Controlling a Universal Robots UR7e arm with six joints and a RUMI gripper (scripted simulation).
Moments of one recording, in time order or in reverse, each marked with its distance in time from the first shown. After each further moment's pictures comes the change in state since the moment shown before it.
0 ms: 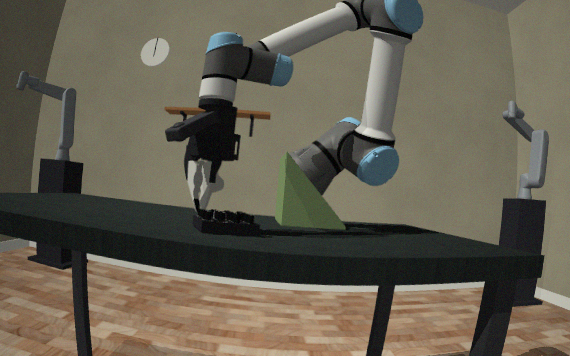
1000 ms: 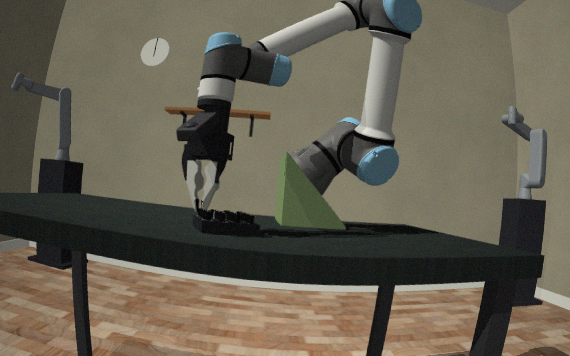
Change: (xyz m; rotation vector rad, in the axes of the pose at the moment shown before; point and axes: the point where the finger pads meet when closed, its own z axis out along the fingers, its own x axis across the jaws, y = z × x) arm -0.002 0.000 0.000 0.001 0.000 -0.351
